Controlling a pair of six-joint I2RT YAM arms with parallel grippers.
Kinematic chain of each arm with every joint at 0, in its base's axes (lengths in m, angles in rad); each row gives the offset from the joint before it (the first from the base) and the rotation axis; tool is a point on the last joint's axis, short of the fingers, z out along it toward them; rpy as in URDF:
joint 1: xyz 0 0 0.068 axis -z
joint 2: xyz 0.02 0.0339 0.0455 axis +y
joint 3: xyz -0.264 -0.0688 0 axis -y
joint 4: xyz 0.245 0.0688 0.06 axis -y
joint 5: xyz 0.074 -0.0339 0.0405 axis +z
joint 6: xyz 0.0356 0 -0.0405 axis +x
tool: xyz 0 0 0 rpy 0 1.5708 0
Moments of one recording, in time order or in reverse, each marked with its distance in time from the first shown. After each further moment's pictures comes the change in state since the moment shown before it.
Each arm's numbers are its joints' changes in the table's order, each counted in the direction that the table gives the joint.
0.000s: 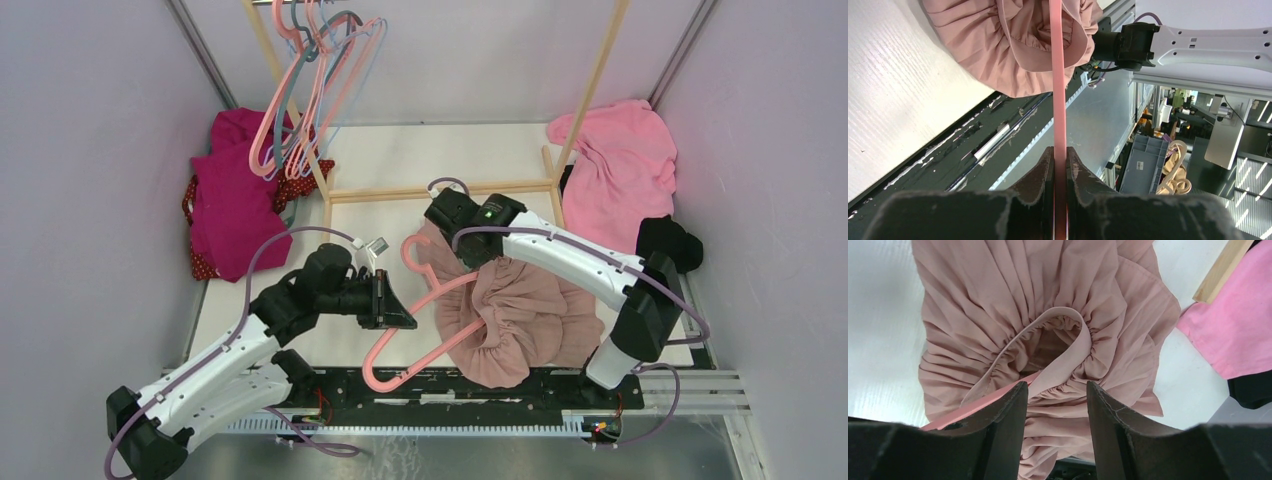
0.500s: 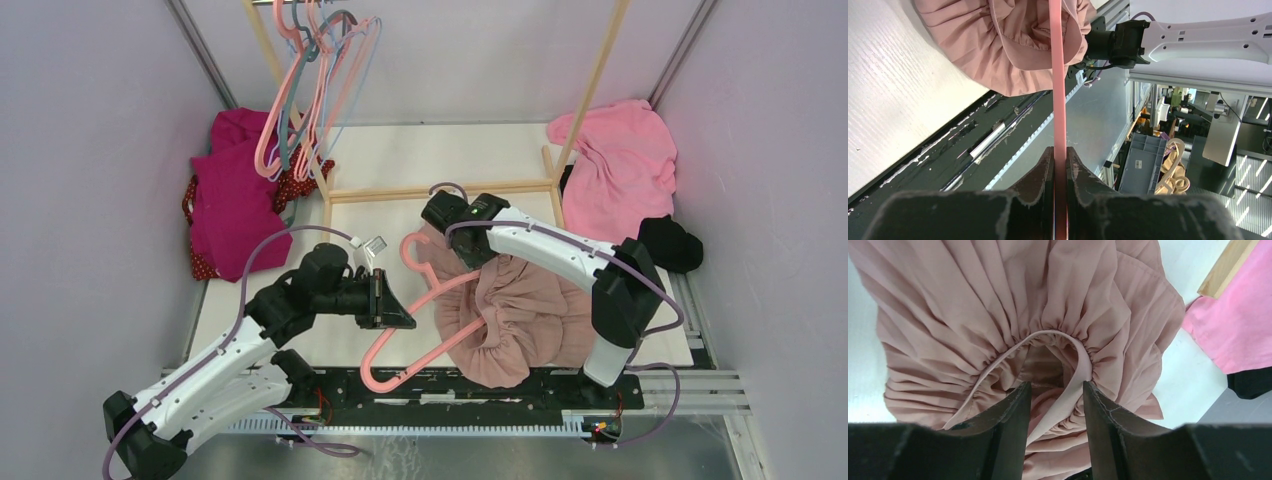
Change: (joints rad) left arm 0.000 -0.024 0.019 -0.021 -0.006 0.000; right arm 0.044 0.101 -0.024 0.029 -0.022 0.000
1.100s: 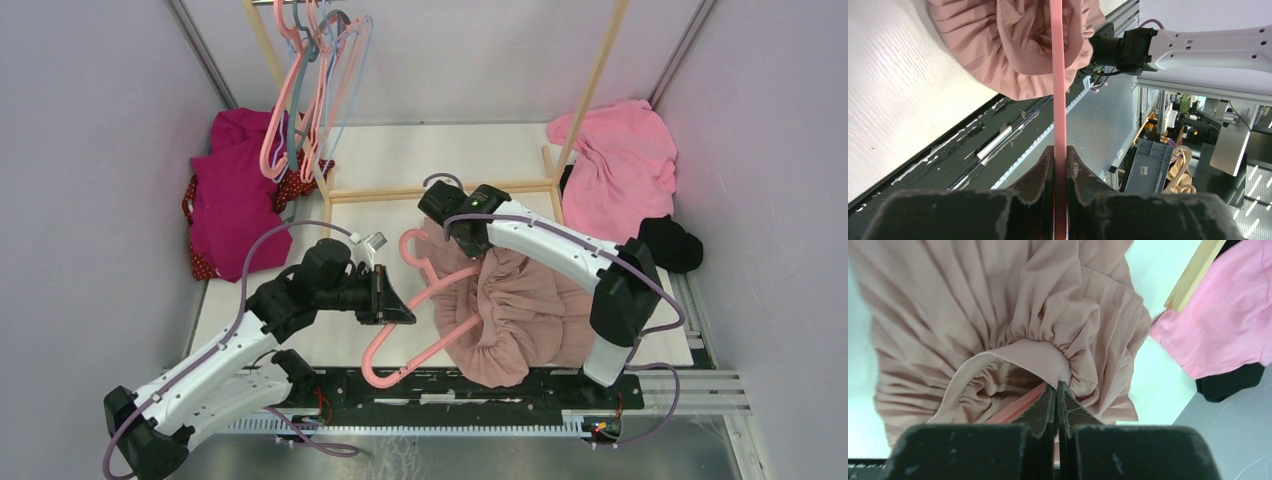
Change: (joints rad) left arm 0.001 0.026 0.020 -0.025 0.036 0.010; right arm 0.017 0.019 0.059 -0.033 -0.059 -0.061
